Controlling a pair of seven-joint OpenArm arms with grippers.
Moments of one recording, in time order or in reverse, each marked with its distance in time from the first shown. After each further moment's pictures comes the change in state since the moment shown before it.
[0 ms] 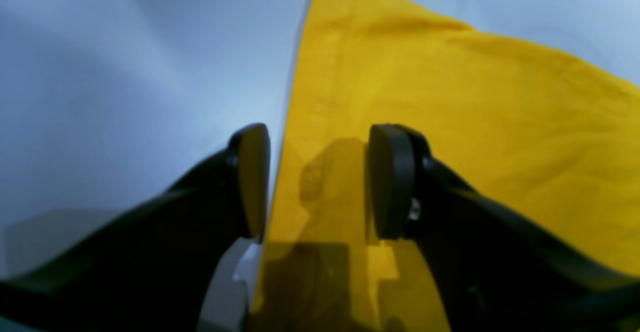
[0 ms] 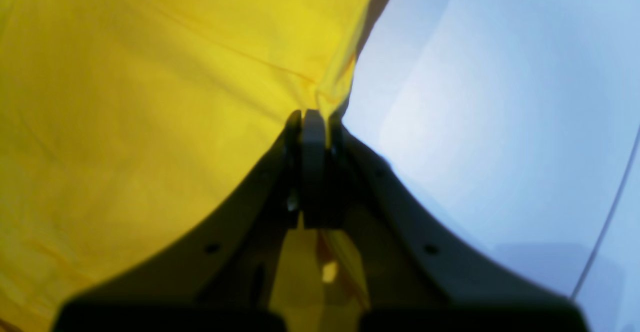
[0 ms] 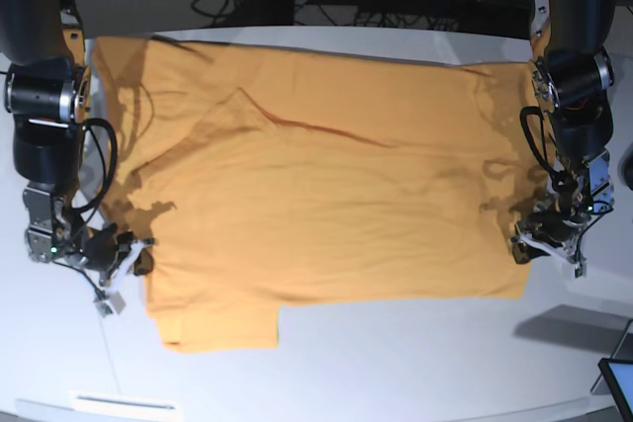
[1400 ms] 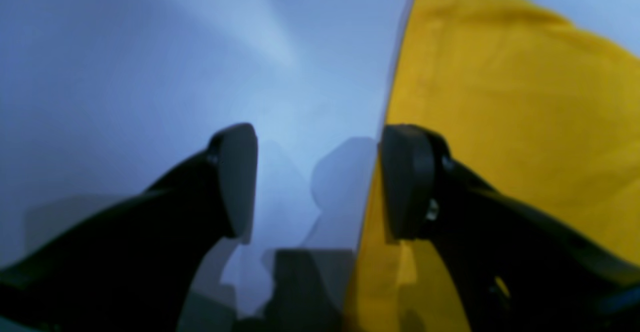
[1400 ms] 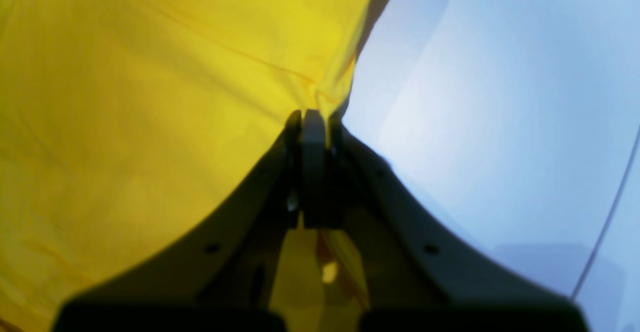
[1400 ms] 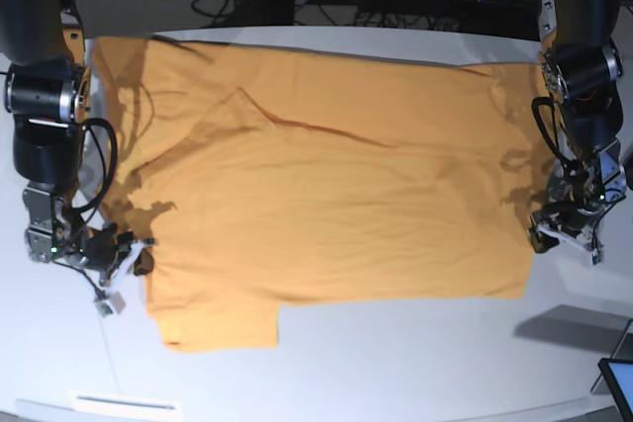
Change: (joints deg) left arm 1.8 -2.7 -0.1 0.0 -0.4 3.4 -0.7; right arm 0.0 0.0 0.0 0.0 0.0 0.0 0.0
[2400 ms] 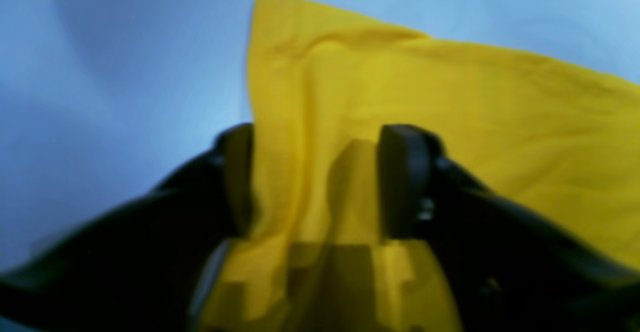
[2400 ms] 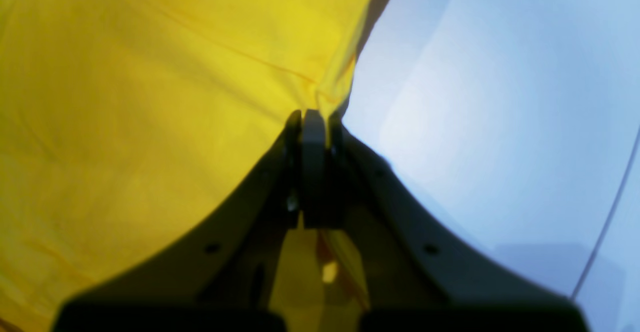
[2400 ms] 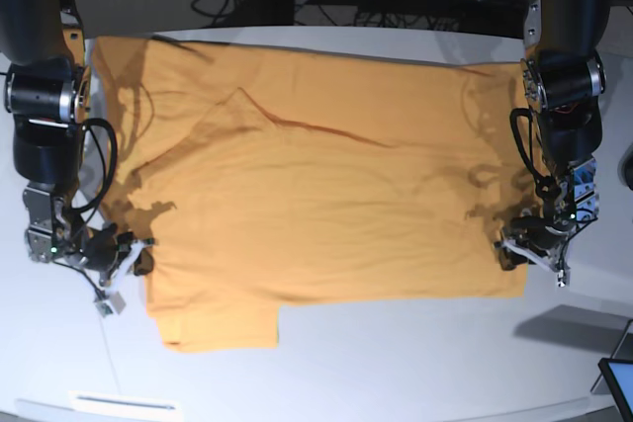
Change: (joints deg) left arm -1.9 4.8 5.9 0.4 -0.1 -0.4 -1.5; right arm 0.0 0.0 0.0 0.0 0.0 0.0 0.0
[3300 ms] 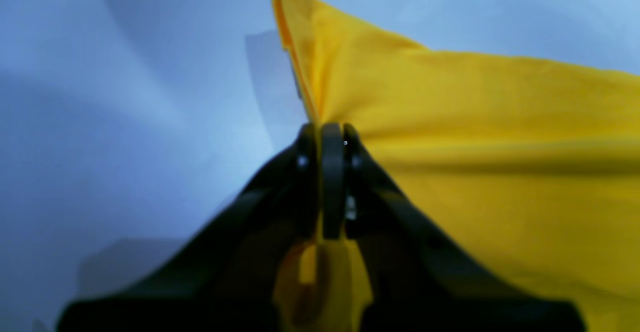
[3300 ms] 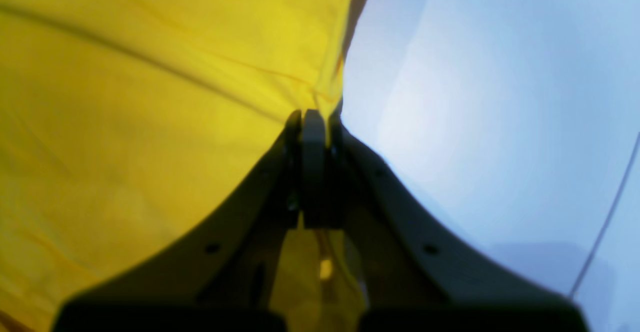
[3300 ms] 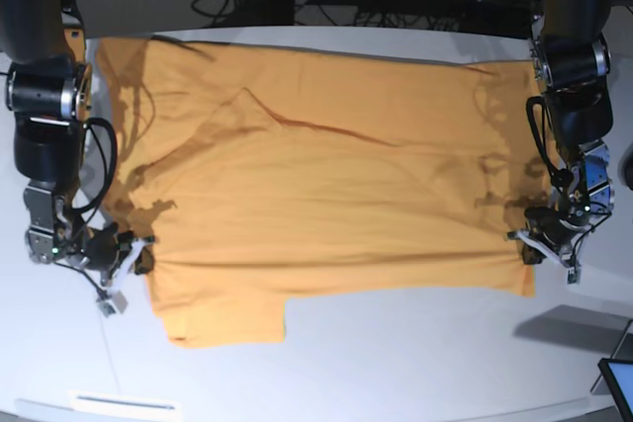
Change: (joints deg) left arm 5.0 -3.0 0.3 10.5 0.1 -0.7 2.7; right arm -1.1 -0.2 0.0 3.4 -0.9 0.0 -1.5
